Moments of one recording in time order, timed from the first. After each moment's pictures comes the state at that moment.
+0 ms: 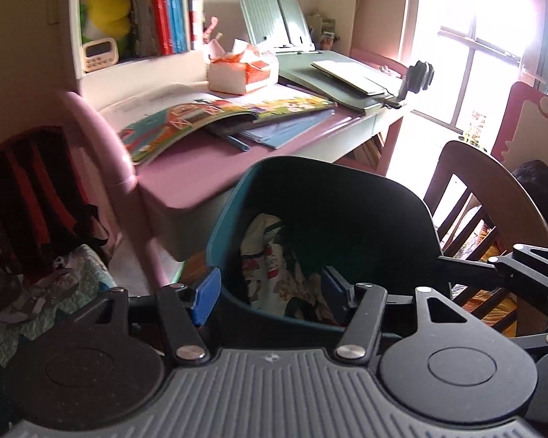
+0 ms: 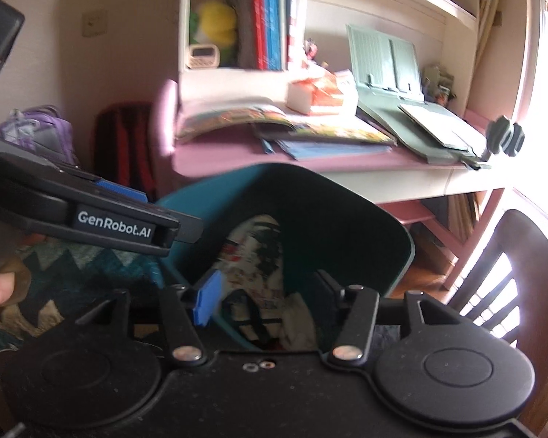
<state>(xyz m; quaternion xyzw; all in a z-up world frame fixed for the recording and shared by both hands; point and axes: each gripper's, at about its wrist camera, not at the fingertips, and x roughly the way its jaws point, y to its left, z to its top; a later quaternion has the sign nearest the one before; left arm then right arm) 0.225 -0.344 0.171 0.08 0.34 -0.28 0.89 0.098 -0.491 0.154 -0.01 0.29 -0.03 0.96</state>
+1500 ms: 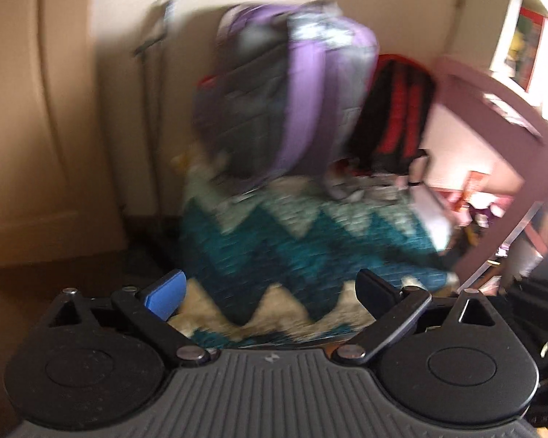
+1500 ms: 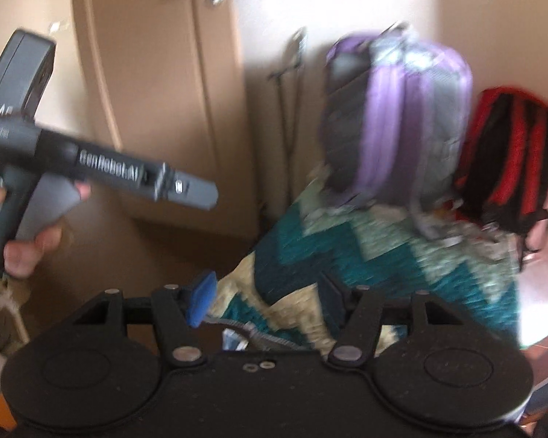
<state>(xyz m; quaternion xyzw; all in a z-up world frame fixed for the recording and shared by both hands) 0.179 0.241 0.038 -0.10 0.38 0.02 0.92 0.170 -0.008 0.029 -0.10 0.34 0.38 0.85</state>
